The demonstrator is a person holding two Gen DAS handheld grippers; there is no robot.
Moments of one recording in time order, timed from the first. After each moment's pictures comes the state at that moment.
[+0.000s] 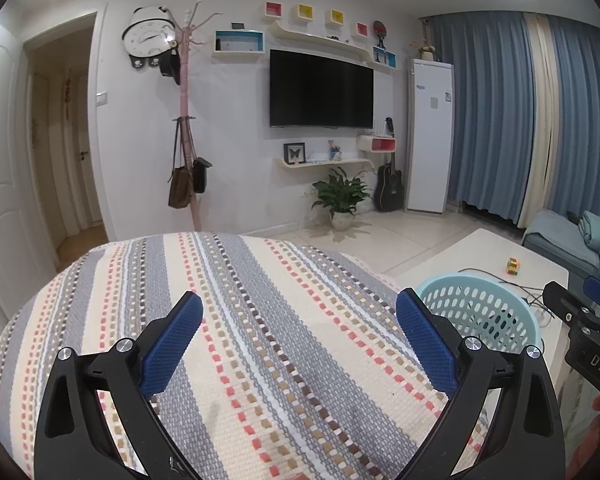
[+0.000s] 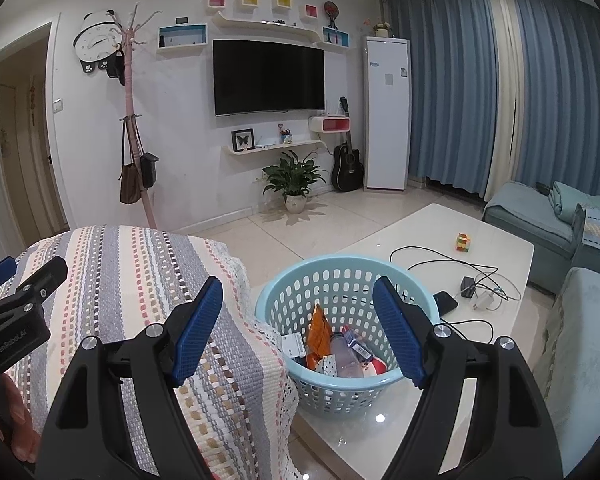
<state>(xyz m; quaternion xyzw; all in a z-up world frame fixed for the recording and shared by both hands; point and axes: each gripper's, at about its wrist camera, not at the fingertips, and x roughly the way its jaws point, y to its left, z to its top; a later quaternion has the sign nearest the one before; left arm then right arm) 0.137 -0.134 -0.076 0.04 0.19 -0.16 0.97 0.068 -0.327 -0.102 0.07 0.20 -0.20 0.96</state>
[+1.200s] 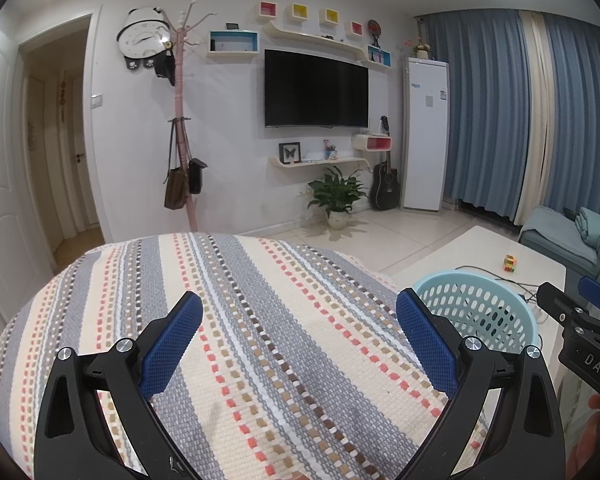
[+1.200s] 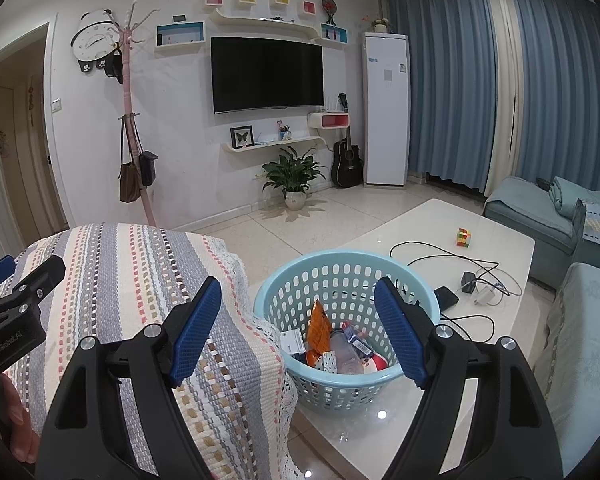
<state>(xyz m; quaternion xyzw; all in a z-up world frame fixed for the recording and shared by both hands) 0.139 -0.134 -0.076 0.04 0.19 -0.16 0.97 0.068 -0.329 -0.107 0.08 0.21 -0.20 0.95</state>
